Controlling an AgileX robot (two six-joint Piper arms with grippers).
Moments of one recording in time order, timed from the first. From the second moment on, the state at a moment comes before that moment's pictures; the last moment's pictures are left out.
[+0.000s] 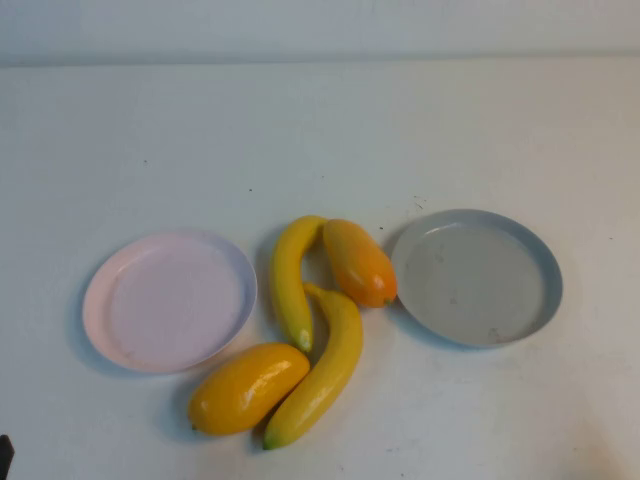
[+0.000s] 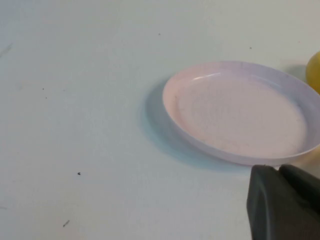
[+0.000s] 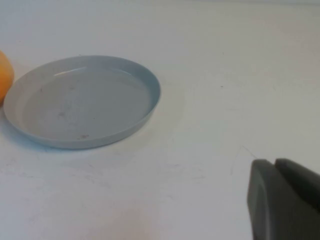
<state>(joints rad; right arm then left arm) 0.05 -0.01 0.02 0.19 0.35 -0.18 -0.10 -0.01 0.03 -0.11 0.33 0.06</state>
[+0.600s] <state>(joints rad) 0.05 -0.01 0.02 0.19 0.35 -0.18 -0.10 -0.01 0.03 -0.18 0.30 -0.01</state>
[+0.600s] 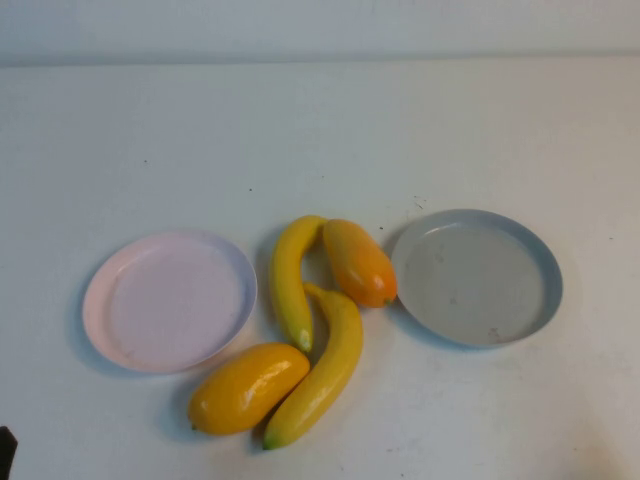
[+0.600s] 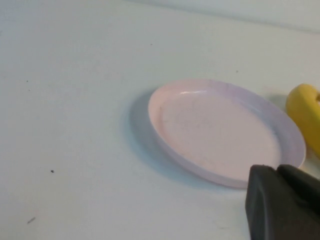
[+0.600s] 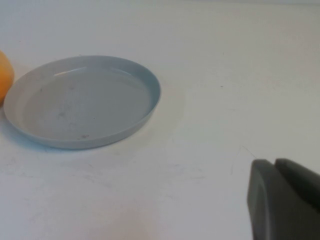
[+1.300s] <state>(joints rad) 0.05 -0.01 0.02 0.19 0.35 -0.18 -0.10 -0.01 0.03 -0.42 0.16 -0.14</state>
